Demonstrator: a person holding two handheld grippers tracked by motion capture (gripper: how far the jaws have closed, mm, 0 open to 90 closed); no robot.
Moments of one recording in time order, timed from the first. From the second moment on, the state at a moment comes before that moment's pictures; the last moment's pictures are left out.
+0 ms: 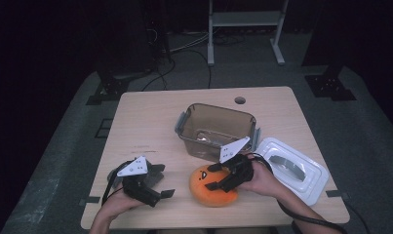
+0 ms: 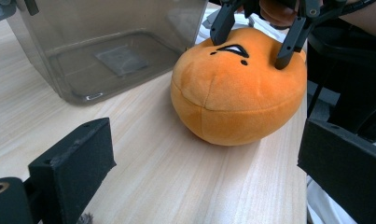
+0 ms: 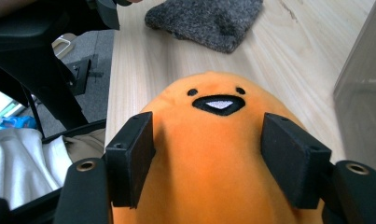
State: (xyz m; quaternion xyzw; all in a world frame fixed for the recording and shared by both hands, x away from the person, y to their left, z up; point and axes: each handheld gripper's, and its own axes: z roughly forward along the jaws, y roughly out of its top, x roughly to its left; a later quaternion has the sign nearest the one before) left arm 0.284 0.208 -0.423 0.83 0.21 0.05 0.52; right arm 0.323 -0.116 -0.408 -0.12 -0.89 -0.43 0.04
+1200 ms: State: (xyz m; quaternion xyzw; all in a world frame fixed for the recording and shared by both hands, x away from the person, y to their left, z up) left arm 0.285 0.210 -0.424 0.83 0.22 0.05 0.52; right arm 0.306 -0.112 -0.415 -0.10 -0.90 -0.42 0.04
